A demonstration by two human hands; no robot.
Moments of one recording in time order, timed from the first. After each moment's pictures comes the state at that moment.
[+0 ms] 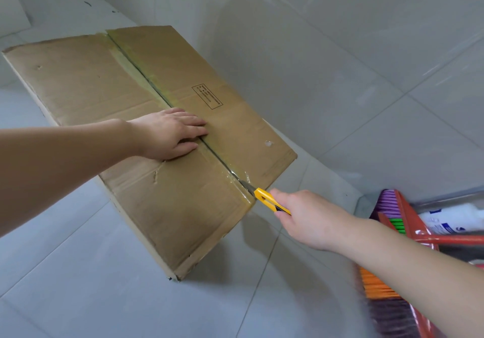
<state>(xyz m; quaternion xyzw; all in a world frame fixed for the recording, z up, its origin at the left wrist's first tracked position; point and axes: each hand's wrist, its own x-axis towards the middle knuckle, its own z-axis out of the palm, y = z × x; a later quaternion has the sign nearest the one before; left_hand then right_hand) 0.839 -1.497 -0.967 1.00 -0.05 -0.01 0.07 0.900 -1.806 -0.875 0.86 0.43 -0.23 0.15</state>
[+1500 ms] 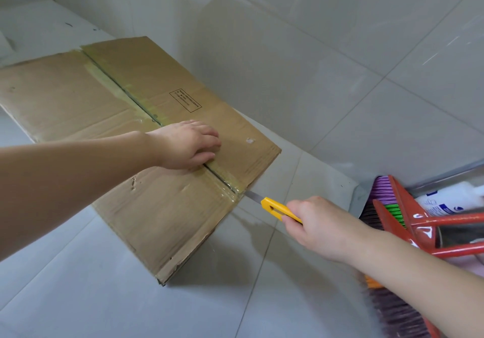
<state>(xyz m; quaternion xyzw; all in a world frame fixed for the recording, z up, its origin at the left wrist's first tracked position) 0.878 -1.552 -0.956 0.99 -0.14 0.04 0.08 0.905 -1.862 -0.871 0.89 0.41 -0.19 0.06</state>
